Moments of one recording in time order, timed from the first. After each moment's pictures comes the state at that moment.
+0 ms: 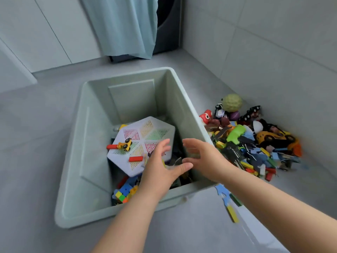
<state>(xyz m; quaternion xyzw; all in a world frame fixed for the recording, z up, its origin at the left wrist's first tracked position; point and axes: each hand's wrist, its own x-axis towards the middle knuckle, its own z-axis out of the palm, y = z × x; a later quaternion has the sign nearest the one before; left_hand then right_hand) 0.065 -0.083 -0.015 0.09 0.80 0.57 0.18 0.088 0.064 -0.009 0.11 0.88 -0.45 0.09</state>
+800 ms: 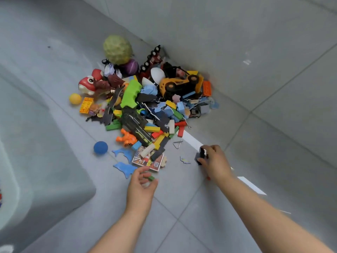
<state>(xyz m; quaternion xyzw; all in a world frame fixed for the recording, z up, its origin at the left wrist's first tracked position) 0.190 0.132 -0.212 0.00 0.79 0.50 0.35 0.300 0.333 -0.255 0.48 0.81 -0.33 0.04</state>
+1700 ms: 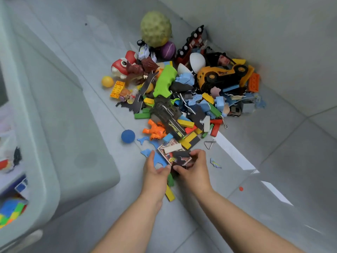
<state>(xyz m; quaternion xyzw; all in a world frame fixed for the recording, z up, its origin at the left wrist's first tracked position) 0.154 0.138 -0.237 -0.16 0.74 0.54 0.38 0.210 0.228 -0.260 0.46 0.68 -0.58 -0.03</state>
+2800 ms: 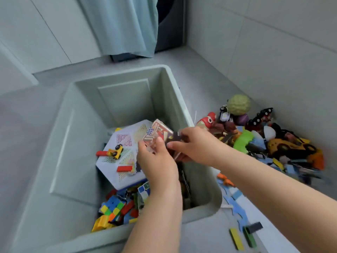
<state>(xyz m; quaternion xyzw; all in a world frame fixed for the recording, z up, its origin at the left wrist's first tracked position) 0.024 0.009 -0.032 -0.23 0.72 0.66 -0.03 0.026 0.102 0.007 0.08 0.89 -0.42 0.13</state>
